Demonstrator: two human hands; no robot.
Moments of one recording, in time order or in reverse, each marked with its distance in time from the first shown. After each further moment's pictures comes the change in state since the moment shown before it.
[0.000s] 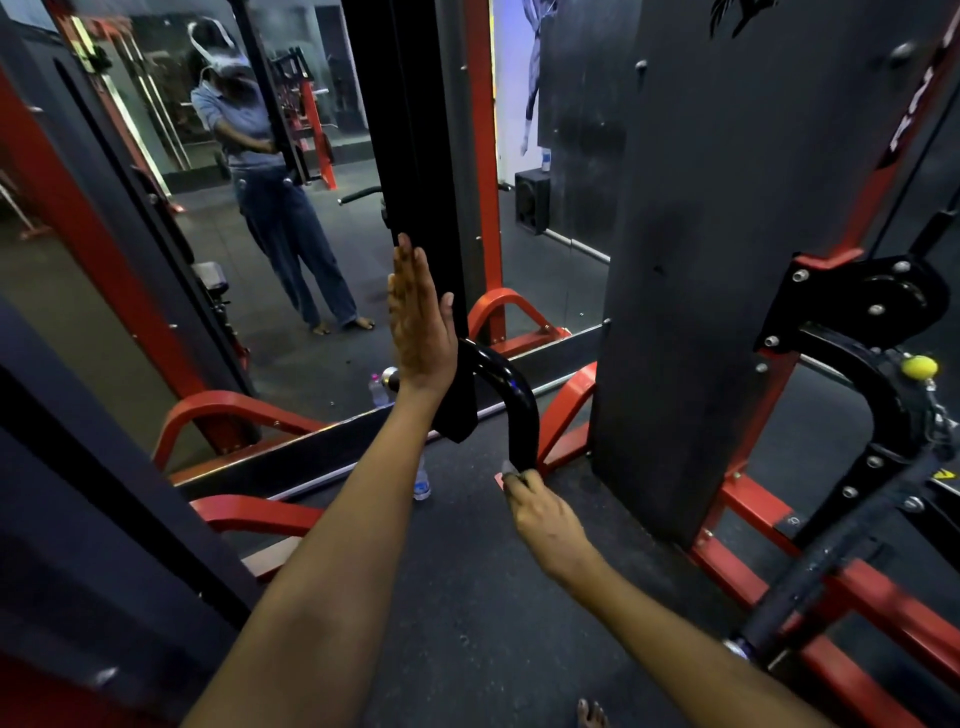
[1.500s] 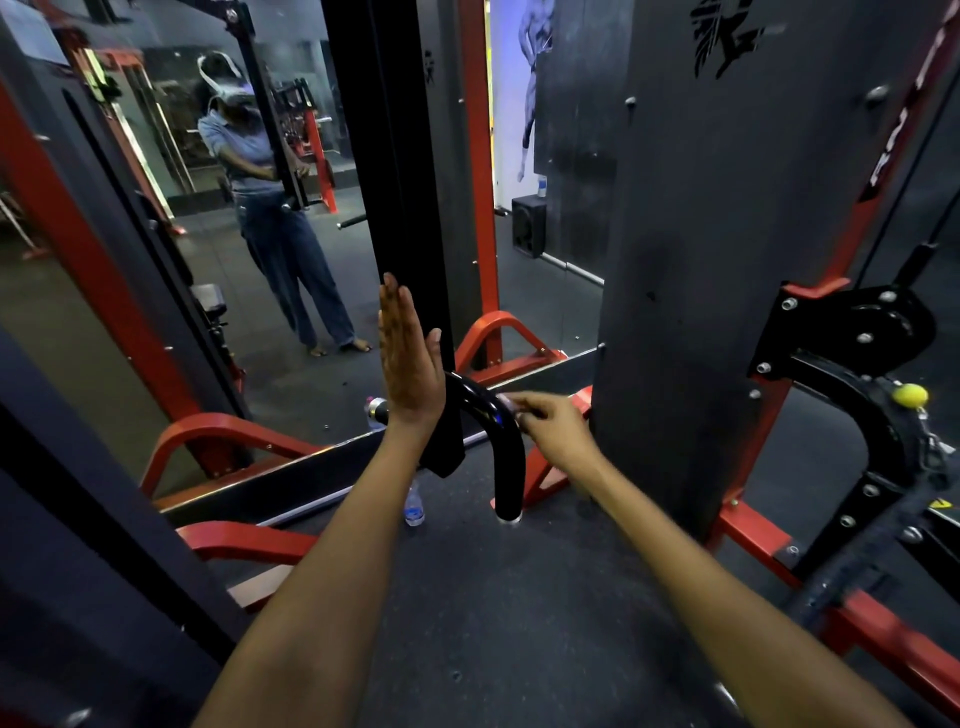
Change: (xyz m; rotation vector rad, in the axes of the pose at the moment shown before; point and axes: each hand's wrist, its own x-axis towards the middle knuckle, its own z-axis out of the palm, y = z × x) left_hand -0.005 -0.005 0.001 -0.061 0.026 0.019; right_hand 0.085 0.005 -0.121 0.874 0.171 0.394
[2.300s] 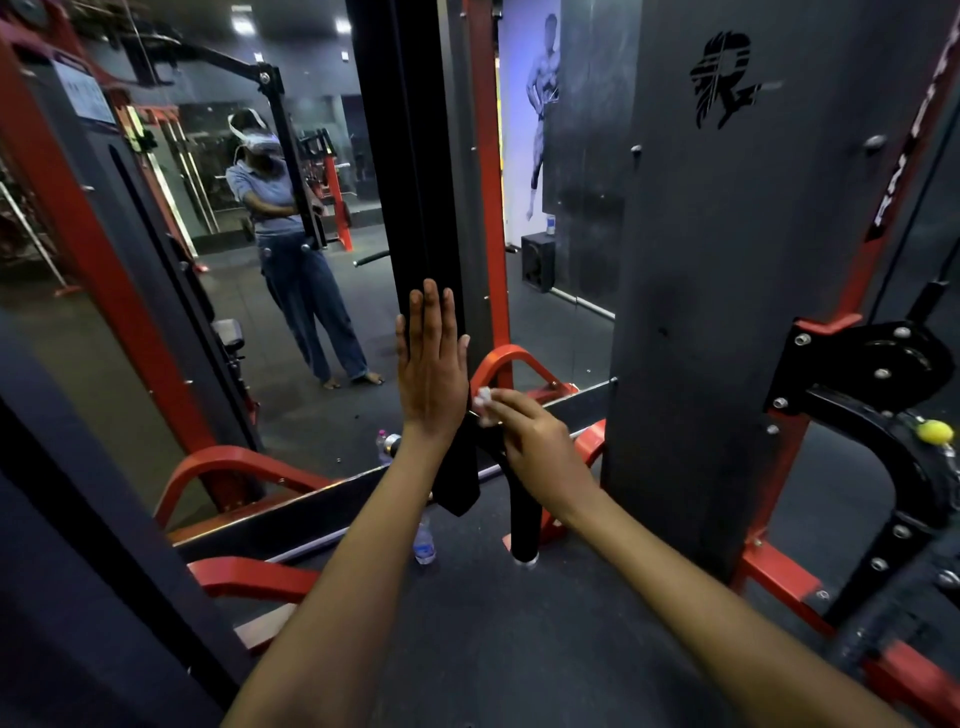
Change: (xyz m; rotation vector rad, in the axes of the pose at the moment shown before) left_hand 0.037 0.014 -0.008 0.384 0.025 0.136; right_hand -0.006 -0.038 0.022 -0.480 0.127 -0.649
